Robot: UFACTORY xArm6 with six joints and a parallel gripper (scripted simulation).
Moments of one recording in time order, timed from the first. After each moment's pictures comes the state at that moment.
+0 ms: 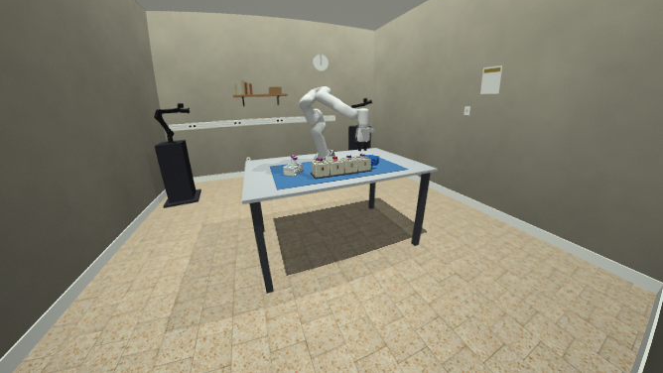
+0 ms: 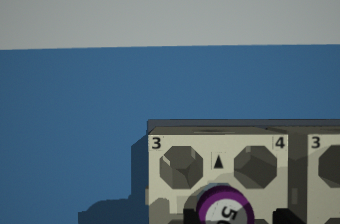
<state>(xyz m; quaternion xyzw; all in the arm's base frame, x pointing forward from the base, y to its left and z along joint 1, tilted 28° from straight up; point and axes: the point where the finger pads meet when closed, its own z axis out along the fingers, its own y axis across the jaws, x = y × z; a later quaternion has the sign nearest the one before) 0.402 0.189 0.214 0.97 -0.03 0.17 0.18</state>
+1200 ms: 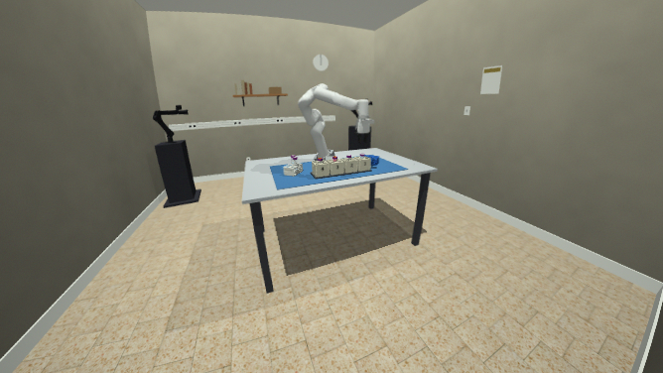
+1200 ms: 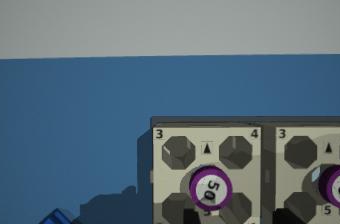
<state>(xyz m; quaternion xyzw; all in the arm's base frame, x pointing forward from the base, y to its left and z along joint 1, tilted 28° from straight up) 0.382 0.211 0.268 0.97 -0.03 0.17 0.18</state>
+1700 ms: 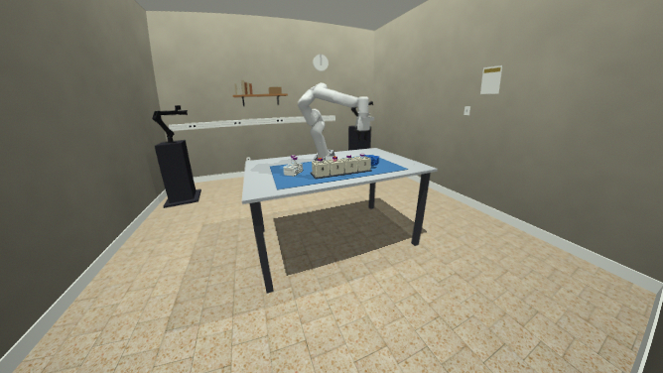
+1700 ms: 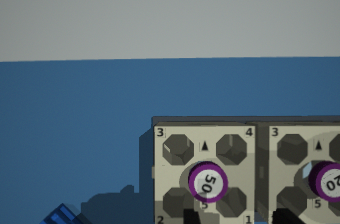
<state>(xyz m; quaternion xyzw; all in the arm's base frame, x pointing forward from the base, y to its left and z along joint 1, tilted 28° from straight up) 0.377 0.218 0.284 0.97 -0.03 0.17 0.18</state>
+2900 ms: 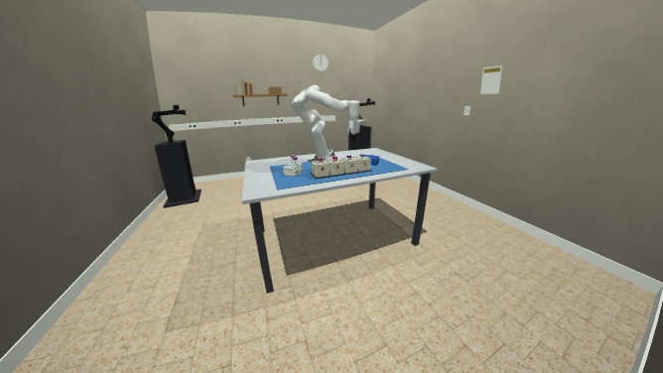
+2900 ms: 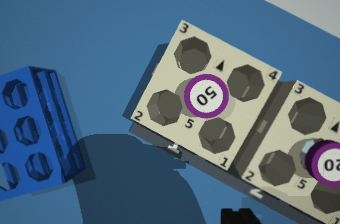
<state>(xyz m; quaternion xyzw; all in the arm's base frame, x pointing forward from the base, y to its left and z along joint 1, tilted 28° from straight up) 0.327 0.167 0.259 0.96 0.20 0.09 0.18</state>
